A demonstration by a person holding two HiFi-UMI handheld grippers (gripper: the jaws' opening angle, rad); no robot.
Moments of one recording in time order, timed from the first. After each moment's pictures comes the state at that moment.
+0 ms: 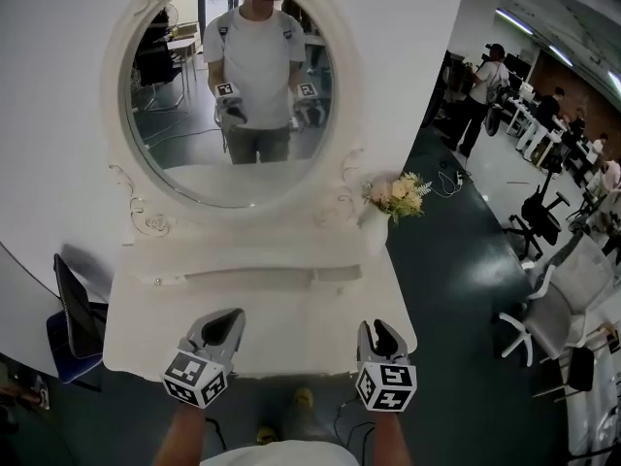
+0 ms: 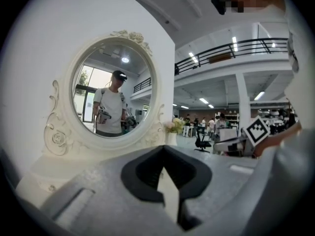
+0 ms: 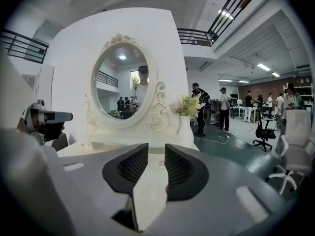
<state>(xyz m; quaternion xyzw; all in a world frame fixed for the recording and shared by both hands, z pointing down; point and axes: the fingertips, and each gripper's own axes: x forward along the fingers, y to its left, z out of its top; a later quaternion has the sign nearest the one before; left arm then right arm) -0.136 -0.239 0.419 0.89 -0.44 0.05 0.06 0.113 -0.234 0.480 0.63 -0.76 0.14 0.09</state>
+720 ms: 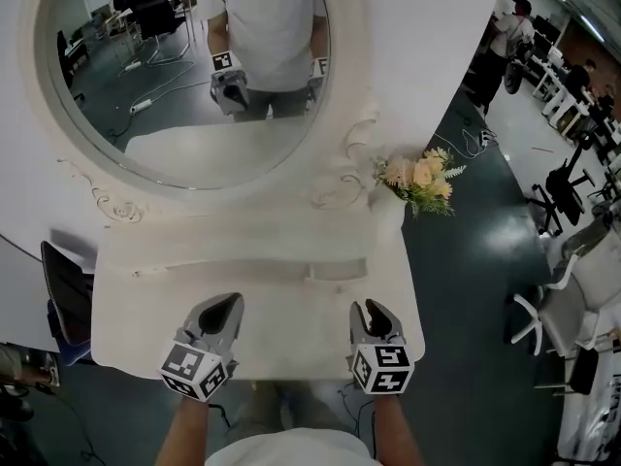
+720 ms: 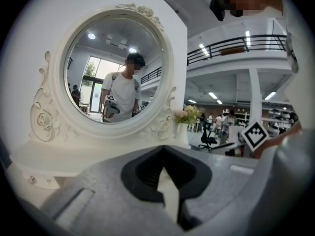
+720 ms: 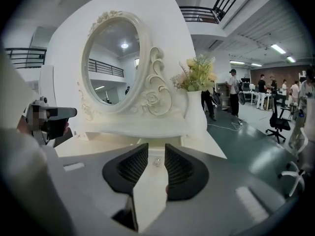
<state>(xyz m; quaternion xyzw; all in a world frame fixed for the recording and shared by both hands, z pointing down) -0.099 -0.345 0.481 0.87 -0.47 0.08 0.11 0.123 -0.352 0.563 0.56 -0.79 0.21 0.14</state>
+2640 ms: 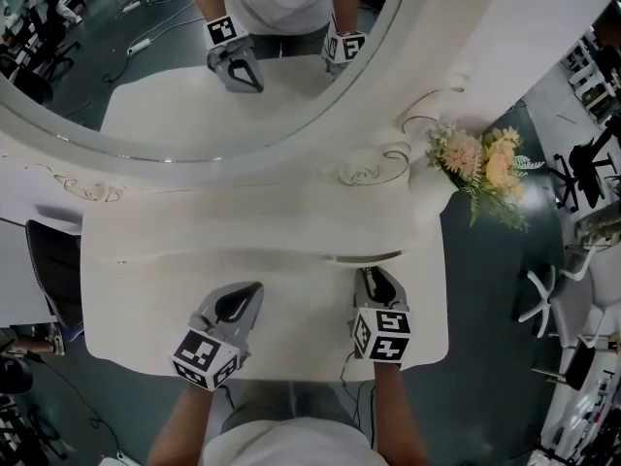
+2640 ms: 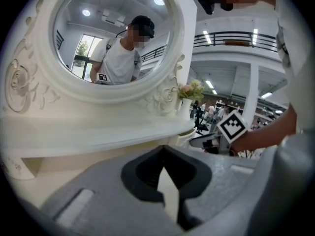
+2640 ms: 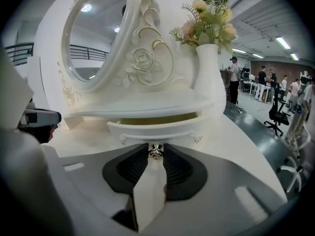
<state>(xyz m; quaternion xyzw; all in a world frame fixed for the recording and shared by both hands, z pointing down) -0.094 -0.407 0.592 0.88 -0.41 0.15 0.19 0.094 -0.453 0.673 0.56 -0.76 0.27 0.20</state>
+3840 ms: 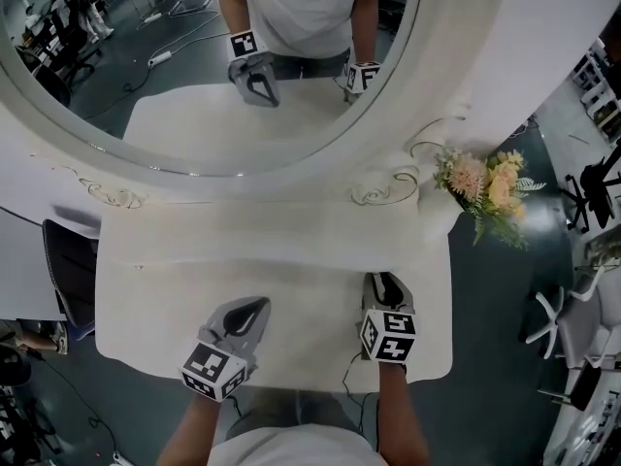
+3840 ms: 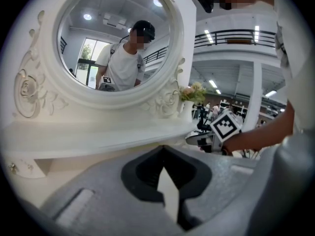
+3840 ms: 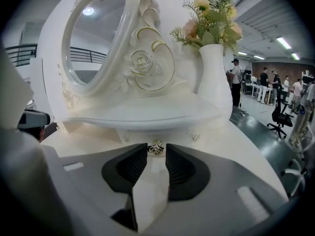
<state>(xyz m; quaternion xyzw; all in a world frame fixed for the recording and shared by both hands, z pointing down) -0.101 -0.396 0.577 0.87 -0.44 0.15 0.18 0.092 -0.475 0.667 0.55 -0.77 0.25 0.18</state>
